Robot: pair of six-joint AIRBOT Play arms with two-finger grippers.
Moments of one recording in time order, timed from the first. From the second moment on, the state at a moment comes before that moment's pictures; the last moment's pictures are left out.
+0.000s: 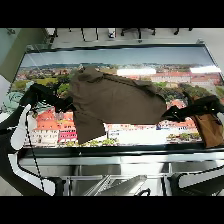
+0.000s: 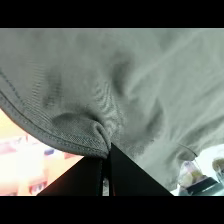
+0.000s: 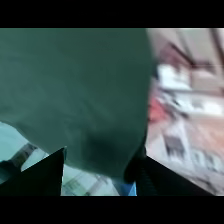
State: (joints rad) left arm 0.10 -1.81 1.45 -2.17 1.32 1.71; right arm -0.41 -1.71 1.10 2.31 -1.29 -2.11
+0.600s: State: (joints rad) left arm 0.09 -1.23 1.60 -2.17 1.19 1.70; right arm -0.35 -1.32 1.38 2.53 -1.38 -2.14
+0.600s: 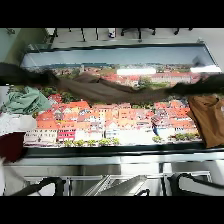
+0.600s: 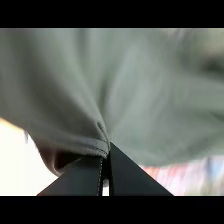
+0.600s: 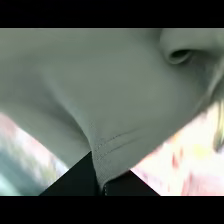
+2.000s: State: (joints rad) left arm 0.07 -1.54 1.49 -2.09 0.88 1.74; right arm -0.27 -1.59 1.42 2.50 -0.99 -2.06
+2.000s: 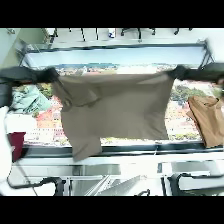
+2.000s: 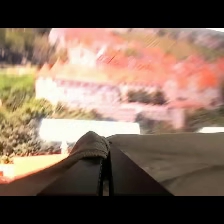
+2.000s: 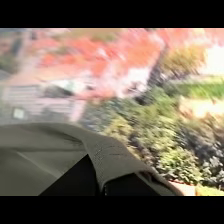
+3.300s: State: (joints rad) left arm 0.06 -2.02 1.86 -1.89 1.09 1.58; right arm -0.20 -1.96 1.64 2.23 -0.86 -1.91
